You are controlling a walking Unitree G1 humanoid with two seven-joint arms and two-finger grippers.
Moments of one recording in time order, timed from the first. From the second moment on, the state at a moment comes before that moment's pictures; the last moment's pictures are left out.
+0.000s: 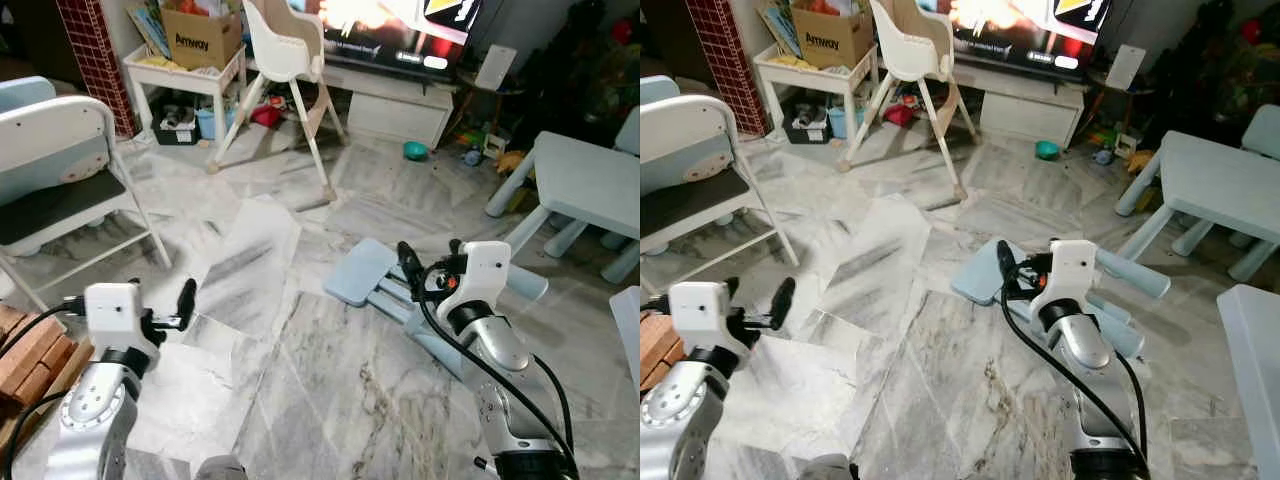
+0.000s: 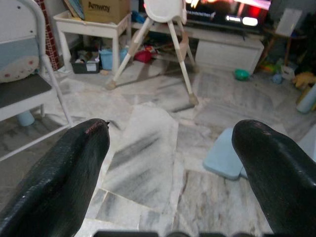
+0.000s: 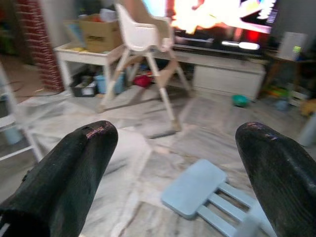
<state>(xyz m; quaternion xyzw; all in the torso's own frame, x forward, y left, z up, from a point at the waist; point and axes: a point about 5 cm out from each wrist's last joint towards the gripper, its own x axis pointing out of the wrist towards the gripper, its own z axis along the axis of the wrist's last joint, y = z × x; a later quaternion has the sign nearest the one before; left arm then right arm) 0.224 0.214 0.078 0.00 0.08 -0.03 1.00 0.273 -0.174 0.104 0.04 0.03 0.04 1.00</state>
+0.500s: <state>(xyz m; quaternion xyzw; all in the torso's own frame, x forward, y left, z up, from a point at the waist) 0.250 0.195 0.088 0.08 0.08 -0.15 0.98 0.229 -0.198 0.071 0.01 0.07 -0.05 1.00</state>
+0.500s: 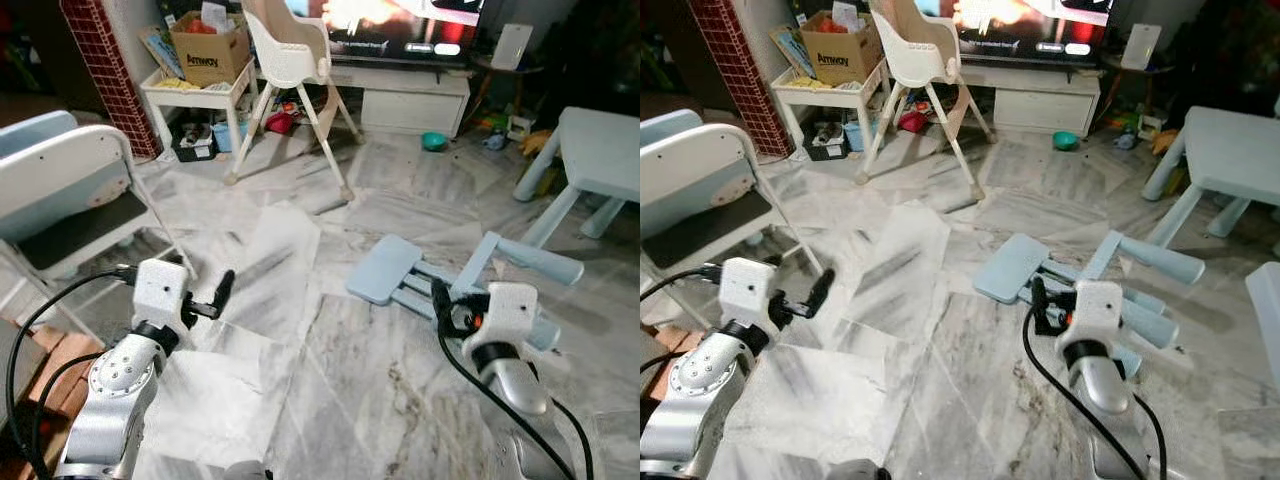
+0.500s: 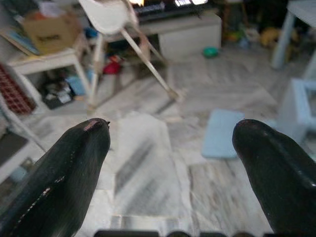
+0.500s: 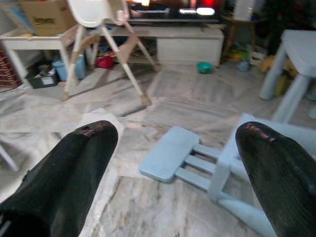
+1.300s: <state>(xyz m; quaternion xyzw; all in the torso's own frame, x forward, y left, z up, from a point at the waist) 0.223 0.211 0.061 0.04 0.13 -0.07 0.99 0.234 -0.191 0.087 0.01 0.03 -0.03 1.00</state>
